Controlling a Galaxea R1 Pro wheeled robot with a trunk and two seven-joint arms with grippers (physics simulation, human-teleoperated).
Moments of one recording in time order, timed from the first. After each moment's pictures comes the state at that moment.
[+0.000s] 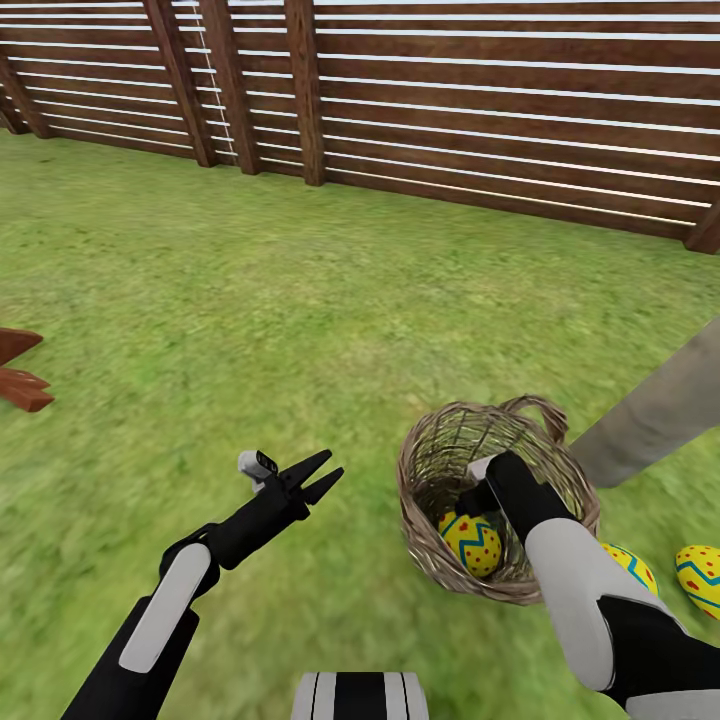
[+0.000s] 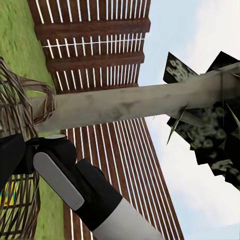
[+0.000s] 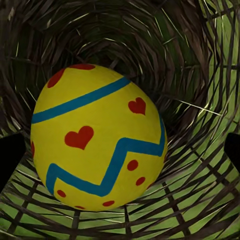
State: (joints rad) left arm -0.36 0.03 -0.15 -1.42 1.23 0.73 -0.63; right arm -0.96 0.02 -0.21 -0.52 0.73 0.79 0.42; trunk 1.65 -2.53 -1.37
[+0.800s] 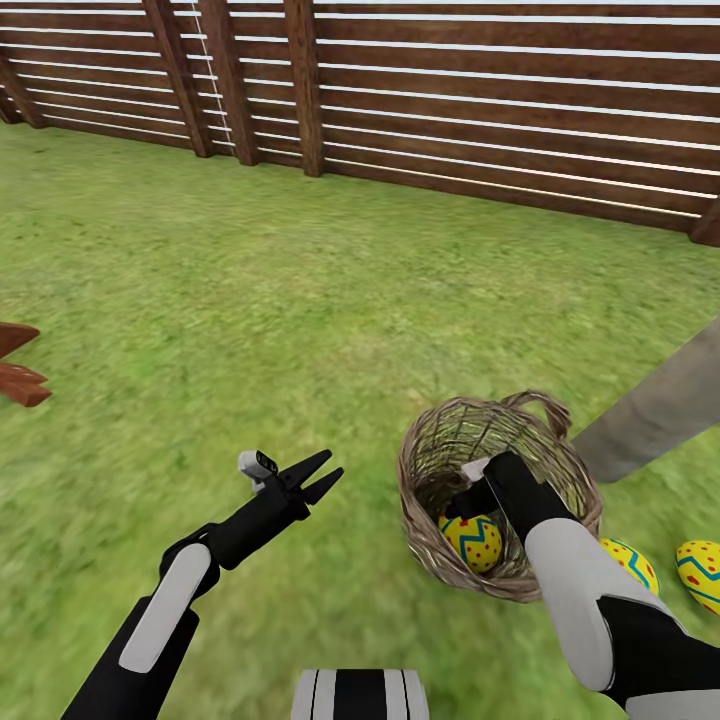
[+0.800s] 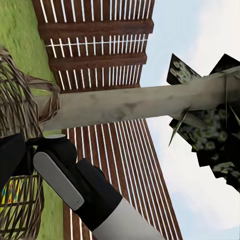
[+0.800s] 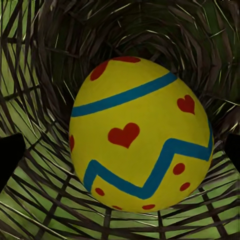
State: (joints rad) left arm -0.36 0.03 -0.15 -1.42 1.24 0.73 -0.63; right arm -0.96 0.02 -0.21 -0.52 0.74 0.79 0.55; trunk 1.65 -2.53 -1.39
